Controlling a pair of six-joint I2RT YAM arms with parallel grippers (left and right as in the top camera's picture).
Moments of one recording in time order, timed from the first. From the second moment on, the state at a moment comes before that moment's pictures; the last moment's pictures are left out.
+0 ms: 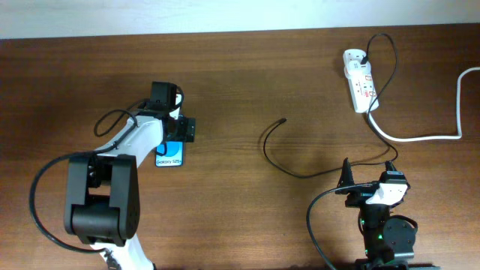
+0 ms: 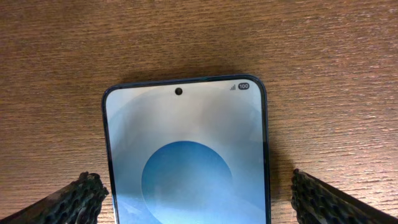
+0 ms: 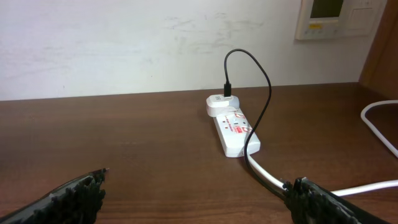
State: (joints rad) left arm -0.13 1.95 1.18 -0.44 -0.12 -0.02; right arm 0.01 0.01 0.01 -0.07 0.08 0.05
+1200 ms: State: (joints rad) left arm -0.07 1.96 1.20 -0.58 -0.01 -0.03; right arm 0.01 0.01 0.01 -0.07 0.08 0.05
